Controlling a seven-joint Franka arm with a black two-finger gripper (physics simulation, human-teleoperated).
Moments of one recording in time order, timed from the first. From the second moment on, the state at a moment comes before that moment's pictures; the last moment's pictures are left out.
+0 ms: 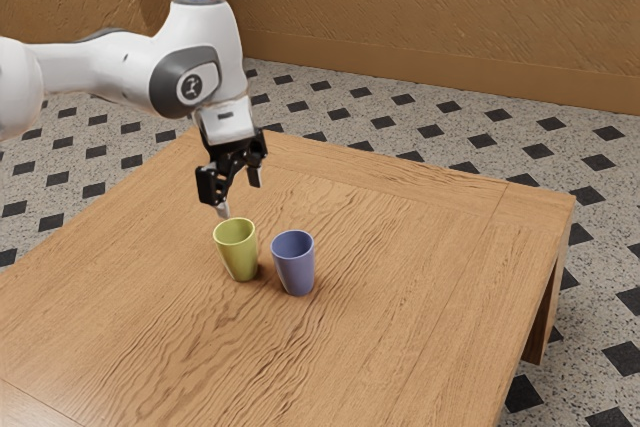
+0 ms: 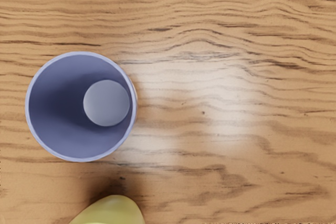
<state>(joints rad) -0.17 0.09 0.07 -1.88 0.00 1.95 1.47</state>
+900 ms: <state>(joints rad) -0.09 0.09 0.07 -1.93 0.01 2.04 1.56</state>
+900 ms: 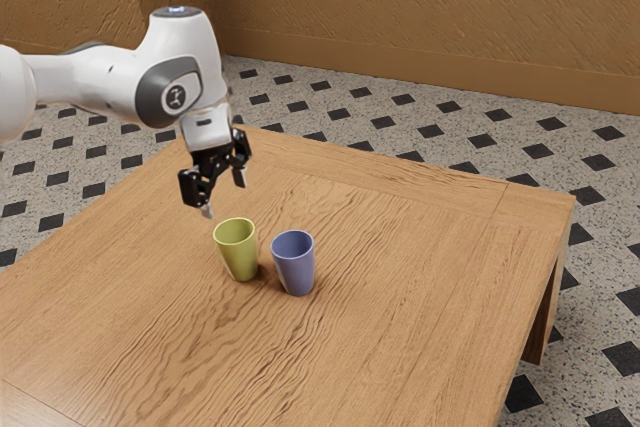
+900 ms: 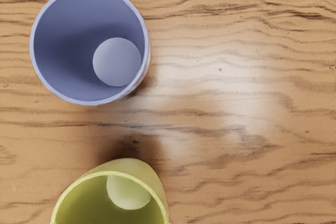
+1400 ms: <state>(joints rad) -0.06 0.11 0.07 -1.98 0.01 2.08 1.58</state>
